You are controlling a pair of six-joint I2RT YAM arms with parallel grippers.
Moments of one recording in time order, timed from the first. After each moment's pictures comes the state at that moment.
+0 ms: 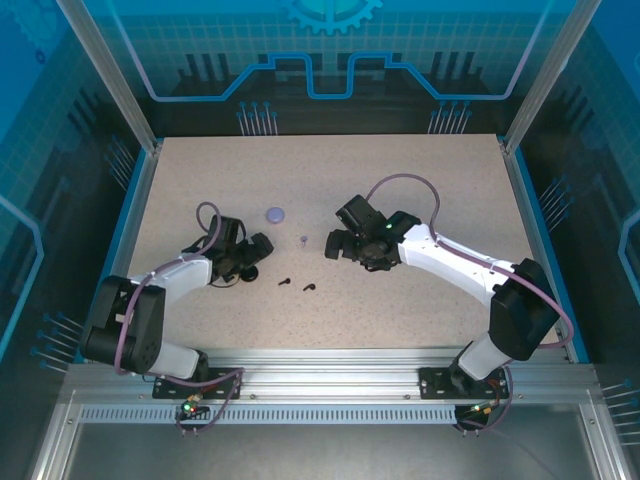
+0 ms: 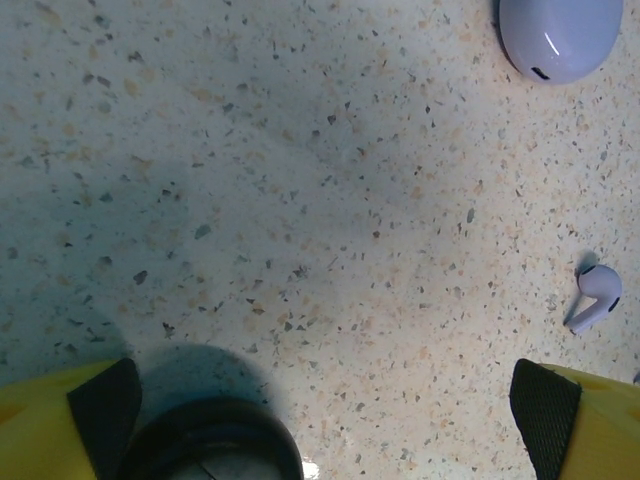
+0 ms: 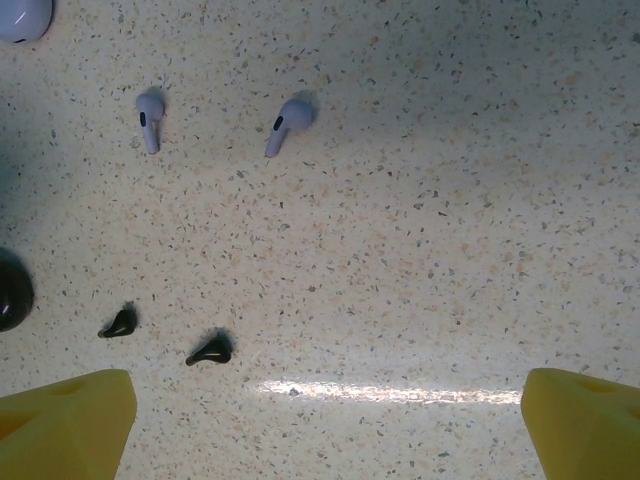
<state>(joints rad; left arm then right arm) -0.18 1.43 0.63 -0.18 0.12 -0.80 0.75 1.56 1.22 -0.79 0.09 0.90</state>
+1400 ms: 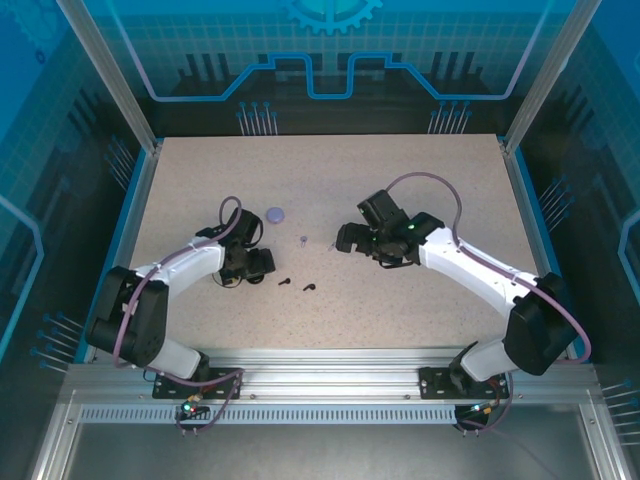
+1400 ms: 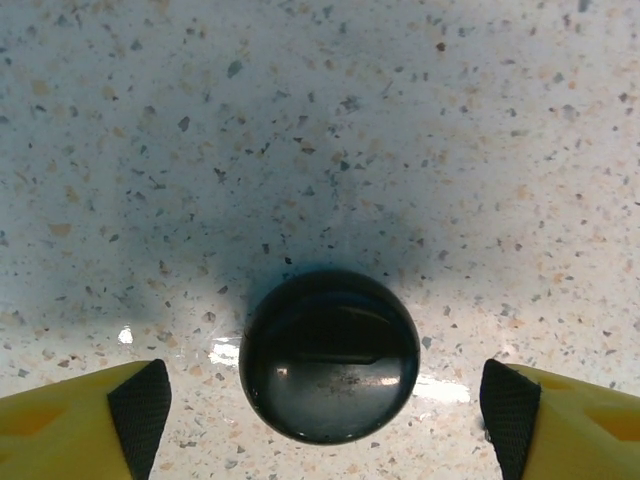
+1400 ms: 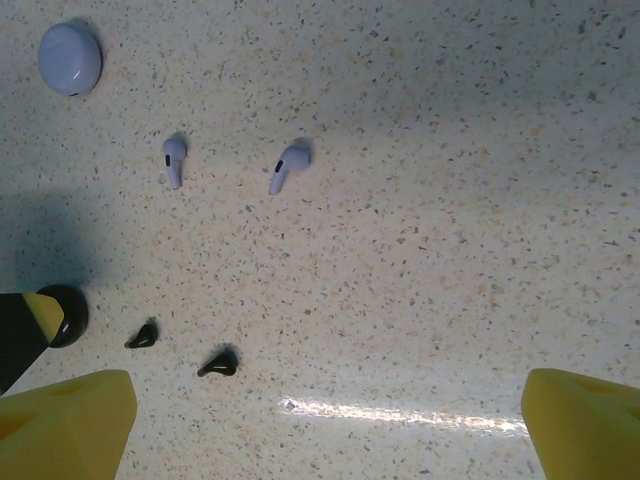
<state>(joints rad) -0.30 1.49 0.83 -0.64 -0.02 -0.65 0.65 1.45 1.13 -0.71 0.03 0.83</state>
